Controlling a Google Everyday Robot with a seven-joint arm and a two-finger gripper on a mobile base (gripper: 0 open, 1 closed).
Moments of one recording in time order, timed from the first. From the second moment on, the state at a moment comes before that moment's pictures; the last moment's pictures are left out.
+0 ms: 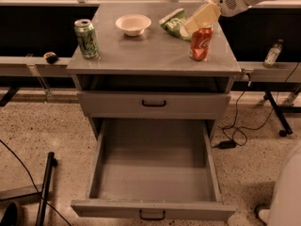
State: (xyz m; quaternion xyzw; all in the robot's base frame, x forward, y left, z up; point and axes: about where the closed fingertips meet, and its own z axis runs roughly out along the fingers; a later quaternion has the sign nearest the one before) arm 0.725 -0.145 0.993 -0.46 0.76 0.13 0.44
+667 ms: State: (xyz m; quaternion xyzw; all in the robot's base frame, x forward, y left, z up) arm 0.772 -0.145 0.964 -0.41 0.79 0.12 0.44
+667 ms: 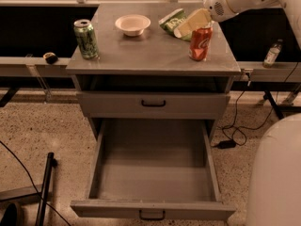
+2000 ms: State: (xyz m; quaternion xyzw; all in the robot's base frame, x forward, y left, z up) arm 0.780 -0.146 0.913 -0.43 0.78 0.14 0.43
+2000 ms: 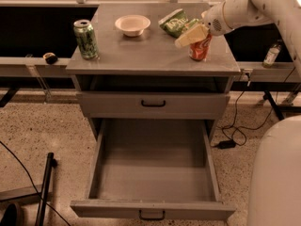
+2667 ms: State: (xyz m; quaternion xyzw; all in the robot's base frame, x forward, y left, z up) arm 0.781 -0.145 0.929 -0.43 0.78 0.14 0.43
